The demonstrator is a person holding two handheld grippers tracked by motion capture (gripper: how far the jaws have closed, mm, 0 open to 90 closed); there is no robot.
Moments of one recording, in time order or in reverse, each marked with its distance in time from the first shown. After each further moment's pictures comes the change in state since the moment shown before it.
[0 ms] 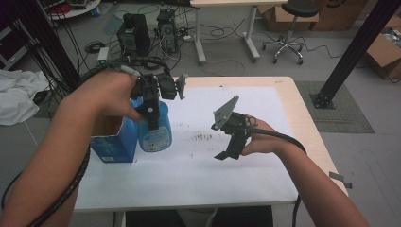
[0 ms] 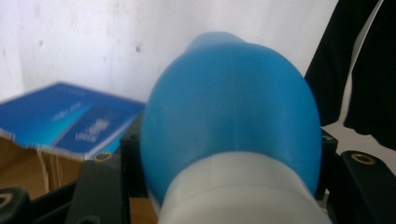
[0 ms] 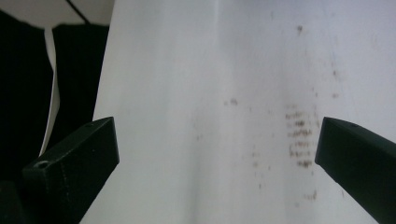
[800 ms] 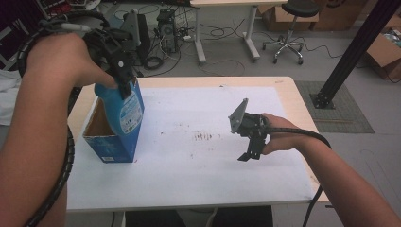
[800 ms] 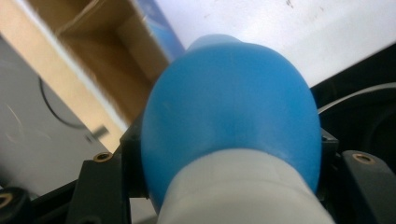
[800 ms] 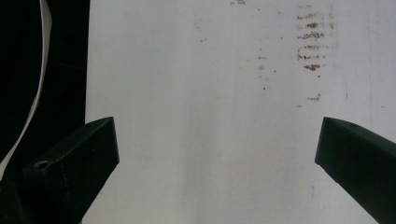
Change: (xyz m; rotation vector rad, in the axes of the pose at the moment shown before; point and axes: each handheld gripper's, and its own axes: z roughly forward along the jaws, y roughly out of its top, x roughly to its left) left arm 0.049 -0.073 -0.068 -0.001 -0.097 -0.803; right arm -0.001 -0.033 -0.020 0.245 0.008 0.014
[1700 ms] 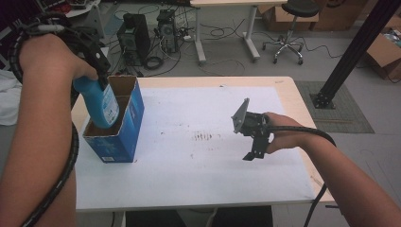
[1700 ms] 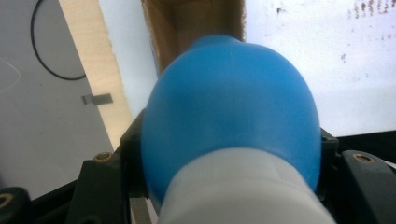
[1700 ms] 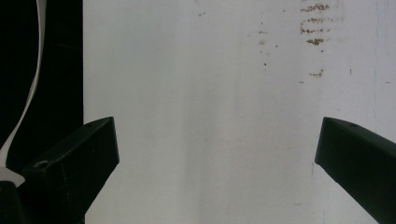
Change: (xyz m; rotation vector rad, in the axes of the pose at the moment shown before) left arm 0.076 0.004 0.026 -0.004 -0.005 -0.337; right arm -0.003 -0.007 -0.003 0.065 0.009 0.012
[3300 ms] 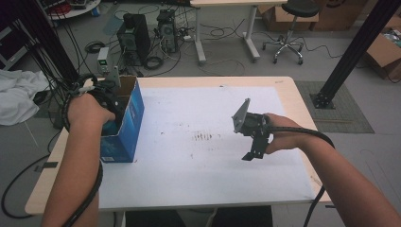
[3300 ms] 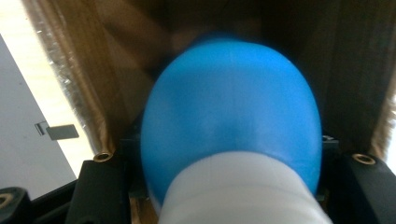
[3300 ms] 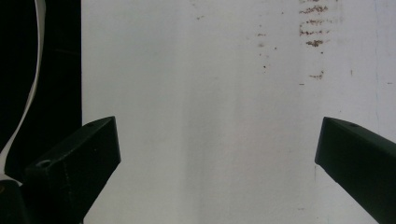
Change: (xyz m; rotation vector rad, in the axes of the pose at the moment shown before) left arm 0.008 0.026 0.161 0.050 0.011 -0.002; right arm -0.001 -0.002 0.003 -0.021 0.002 0.015
